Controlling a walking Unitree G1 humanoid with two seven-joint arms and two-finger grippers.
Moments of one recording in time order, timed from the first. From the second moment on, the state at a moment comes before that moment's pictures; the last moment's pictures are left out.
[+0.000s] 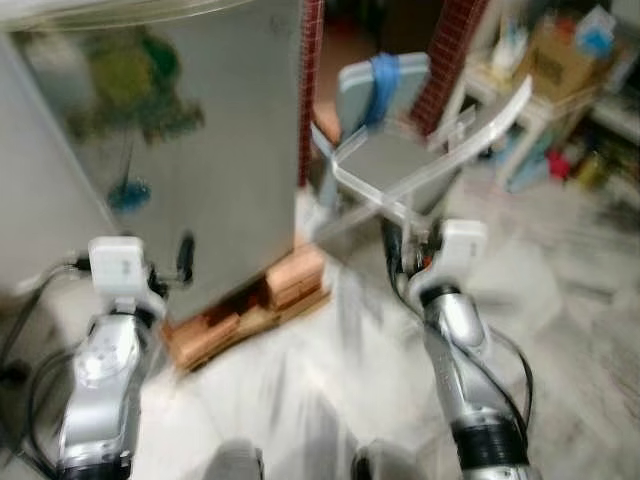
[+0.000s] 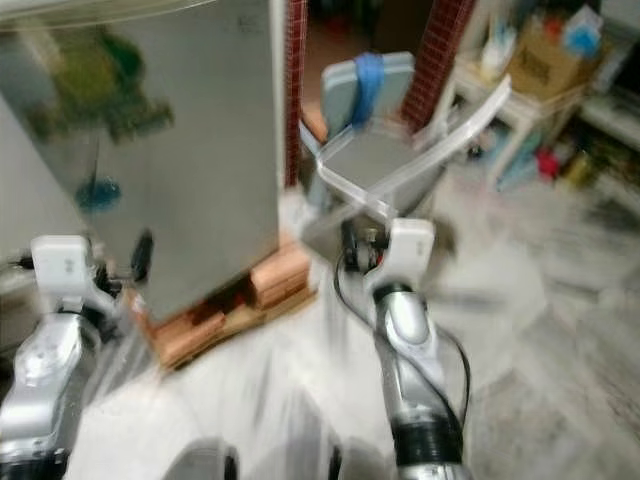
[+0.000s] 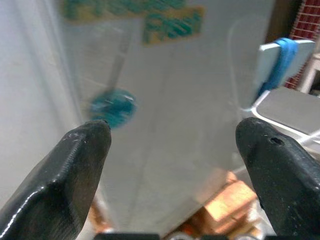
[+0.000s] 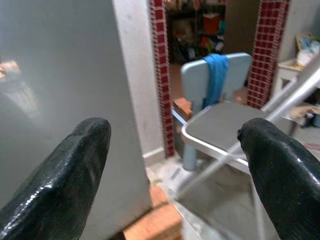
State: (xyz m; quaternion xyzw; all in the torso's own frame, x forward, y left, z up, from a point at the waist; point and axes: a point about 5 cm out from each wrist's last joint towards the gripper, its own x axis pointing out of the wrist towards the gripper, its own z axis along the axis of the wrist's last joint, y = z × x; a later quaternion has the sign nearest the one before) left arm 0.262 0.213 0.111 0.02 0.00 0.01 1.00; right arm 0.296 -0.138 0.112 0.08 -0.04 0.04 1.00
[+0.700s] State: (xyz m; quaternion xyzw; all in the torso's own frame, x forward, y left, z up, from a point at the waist) left arm 0.264 0.200 0.108 0.04 0.01 -0.04 1.00; right arm 0.303 -0.135 0.111 0.06 -0.03 0.04 1.00
